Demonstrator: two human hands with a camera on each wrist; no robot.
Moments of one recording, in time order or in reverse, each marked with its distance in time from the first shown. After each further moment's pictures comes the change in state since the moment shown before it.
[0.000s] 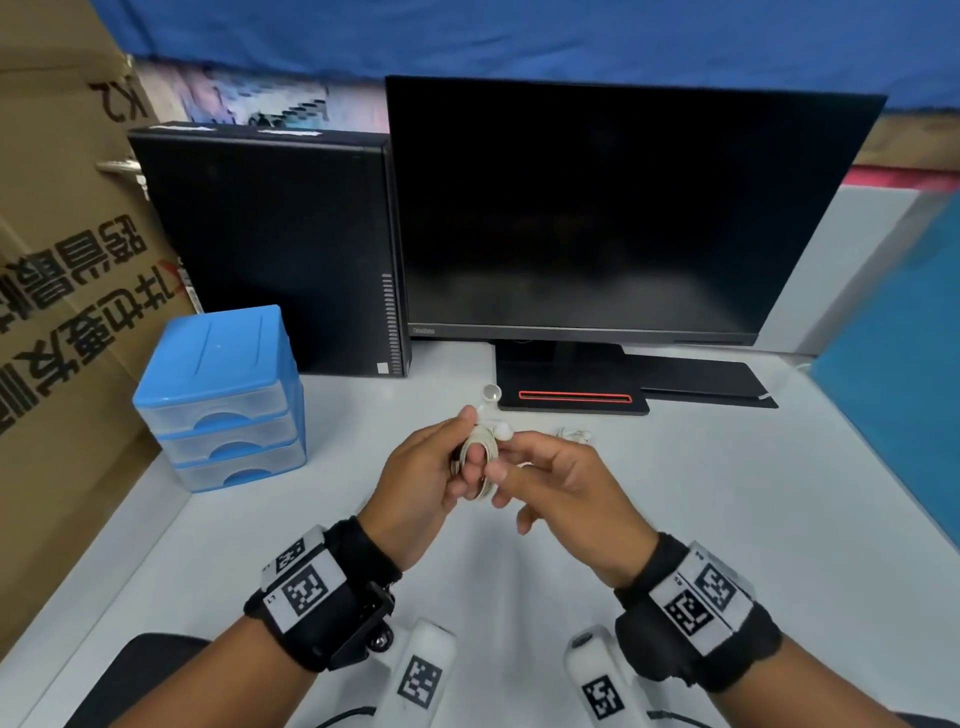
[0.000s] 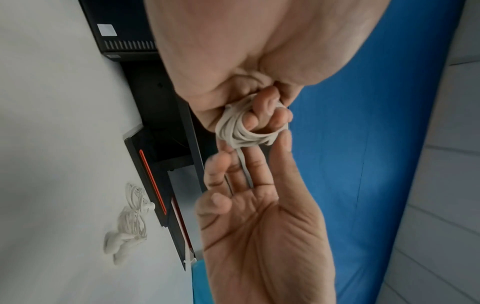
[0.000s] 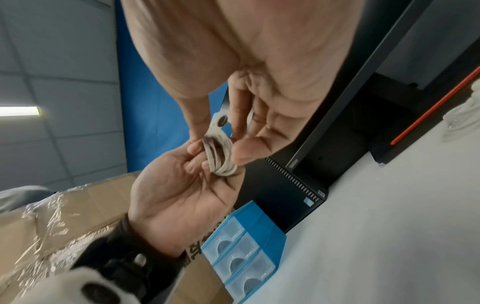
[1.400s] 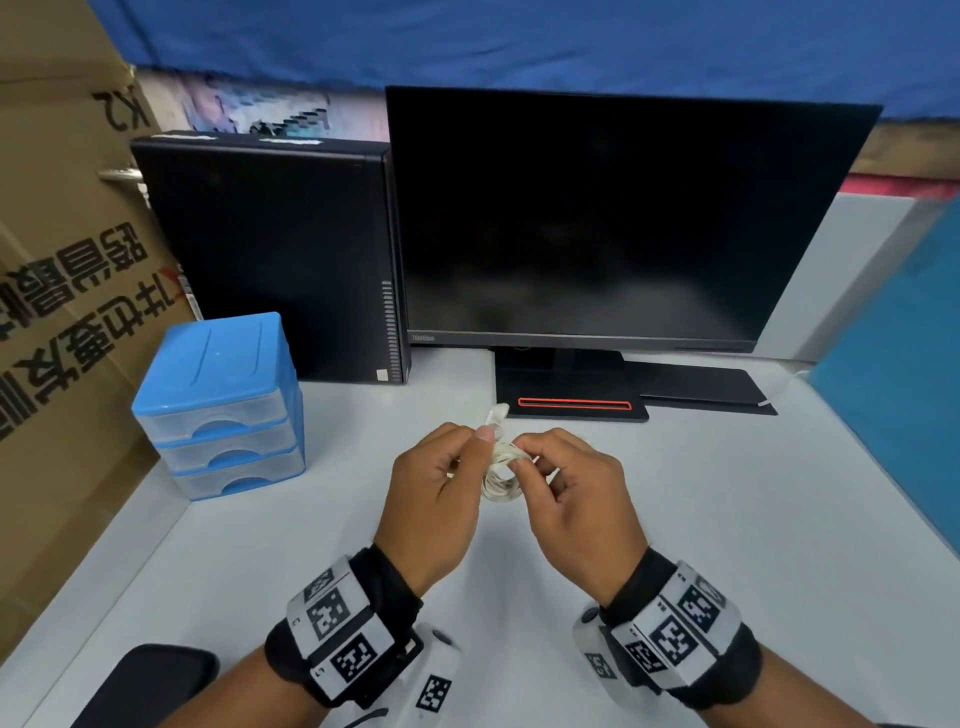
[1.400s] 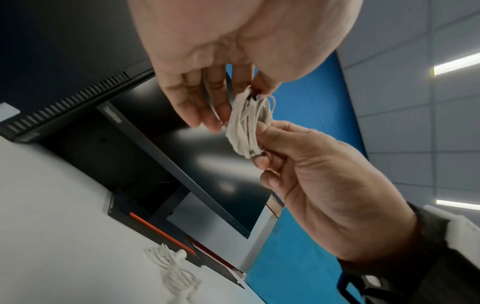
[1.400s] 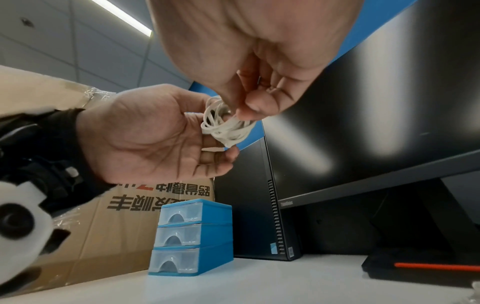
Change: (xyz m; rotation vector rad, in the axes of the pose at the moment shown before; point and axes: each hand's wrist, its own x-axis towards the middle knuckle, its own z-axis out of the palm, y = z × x) left_hand -0.002 -0.020 0.007 0.527 0.174 0.476; right_hand 0.004 0.022 -0.004 -0.655 0.319 -0.579
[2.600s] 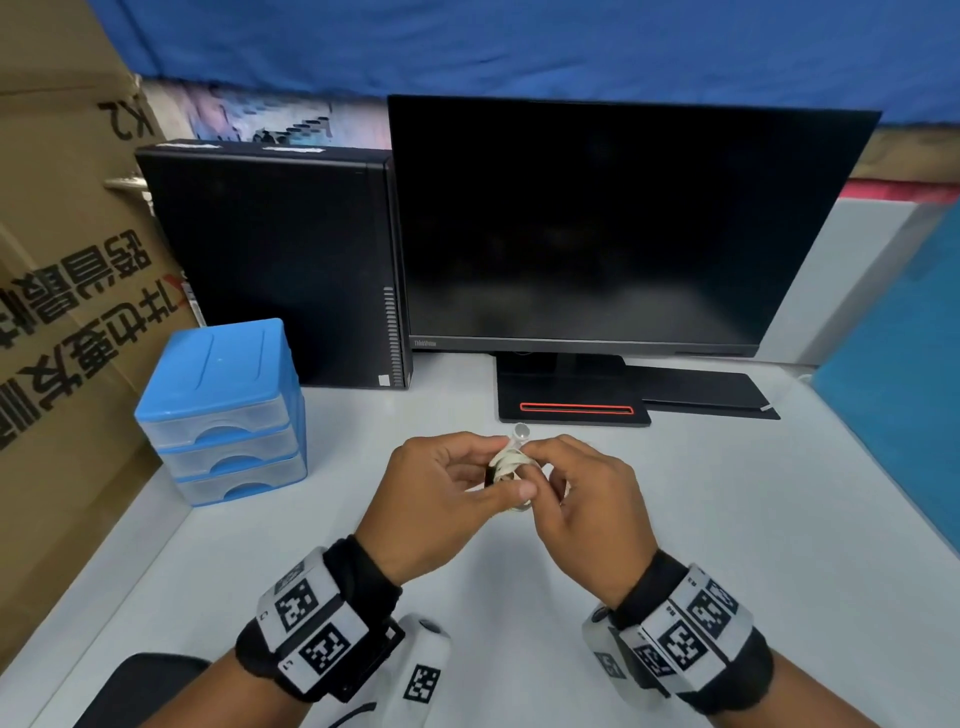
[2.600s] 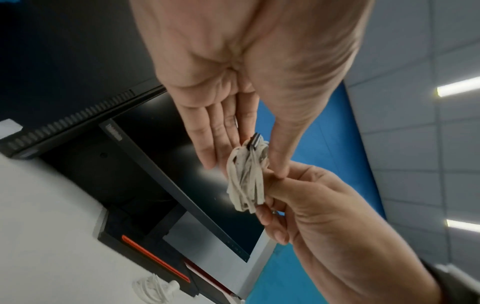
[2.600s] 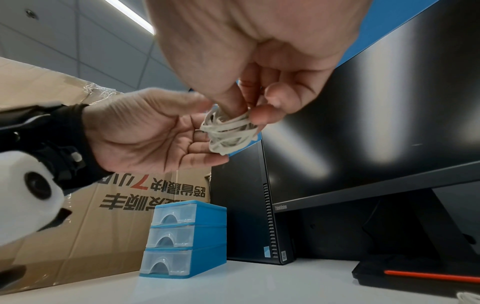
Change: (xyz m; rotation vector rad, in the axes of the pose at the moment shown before) left_hand 0.007 0.011 -0.015 -0.053 -0.189 -0.163; right_hand 0.003 0.001 -0.007 -0.202 0.001 -0.016
